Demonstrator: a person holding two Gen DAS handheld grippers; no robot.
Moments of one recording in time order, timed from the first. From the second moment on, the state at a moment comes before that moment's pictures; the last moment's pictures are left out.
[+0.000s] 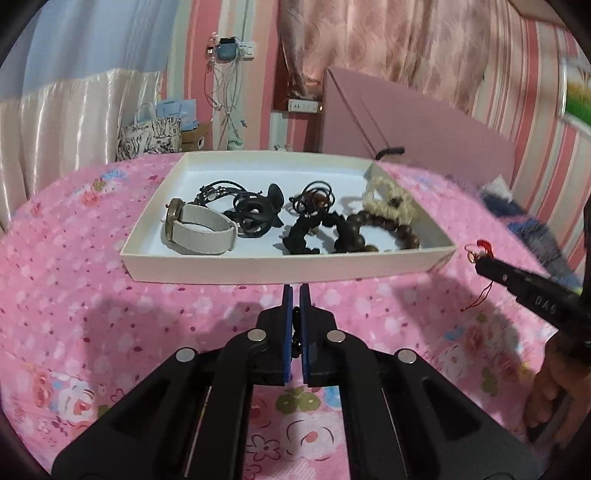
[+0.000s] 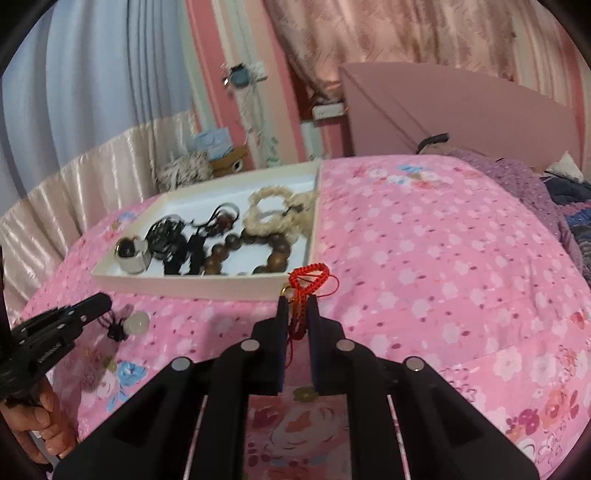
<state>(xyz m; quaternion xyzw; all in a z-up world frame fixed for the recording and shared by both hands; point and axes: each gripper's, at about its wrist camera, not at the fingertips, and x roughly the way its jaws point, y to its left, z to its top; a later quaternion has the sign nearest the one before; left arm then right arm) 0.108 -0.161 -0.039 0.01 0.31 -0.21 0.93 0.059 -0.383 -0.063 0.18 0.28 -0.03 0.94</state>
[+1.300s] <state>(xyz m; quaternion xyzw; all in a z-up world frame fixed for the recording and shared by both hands) 0.160 -0.113 0.077 -0.02 0.21 -0.23 0.95 0.117 -0.365 0.018 0.15 0.23 0.02 0.96</state>
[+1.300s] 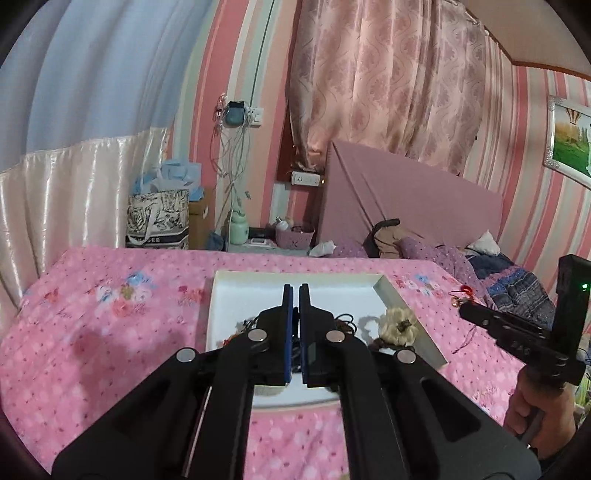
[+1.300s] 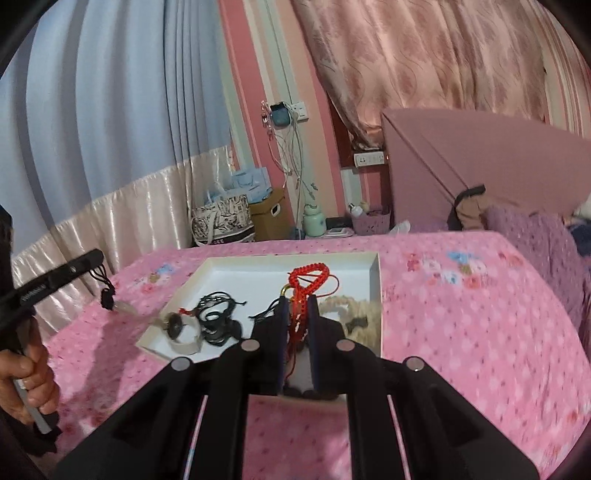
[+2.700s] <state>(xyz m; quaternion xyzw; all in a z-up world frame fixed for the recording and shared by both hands) 0.182 -0.140 -0.024 0.00 0.26 -0.19 0.95 0.162 -0.335 -0.057 0.11 0.31 0.01 0.94</state>
